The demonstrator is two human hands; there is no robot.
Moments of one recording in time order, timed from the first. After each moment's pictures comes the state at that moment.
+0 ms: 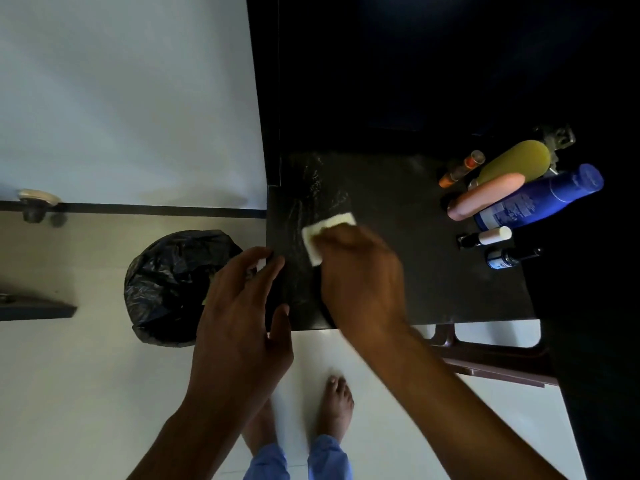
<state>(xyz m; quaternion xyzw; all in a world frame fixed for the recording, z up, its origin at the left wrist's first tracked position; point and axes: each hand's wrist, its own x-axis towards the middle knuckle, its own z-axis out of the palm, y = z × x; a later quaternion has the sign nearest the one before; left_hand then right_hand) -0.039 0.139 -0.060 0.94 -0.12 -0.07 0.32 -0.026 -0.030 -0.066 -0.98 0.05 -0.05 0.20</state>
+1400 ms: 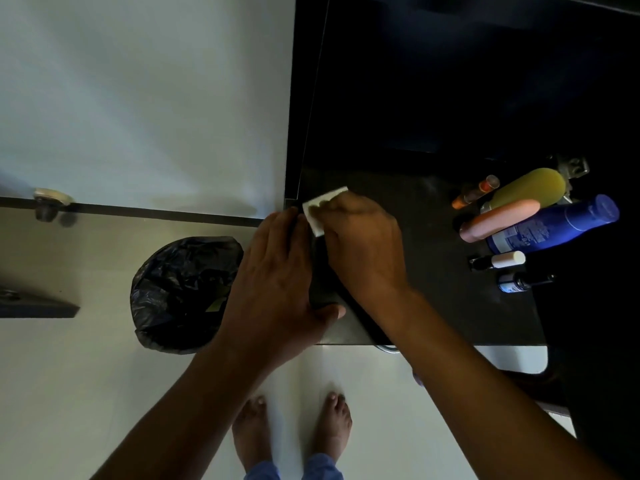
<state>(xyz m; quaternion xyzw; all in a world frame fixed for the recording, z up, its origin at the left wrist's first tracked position) 0.014 0.118 -0.049 0.94 -0.21 -0.13 0.23 0.038 -0.037 -0.074 -0.98 -0.03 -0.12 0.15</state>
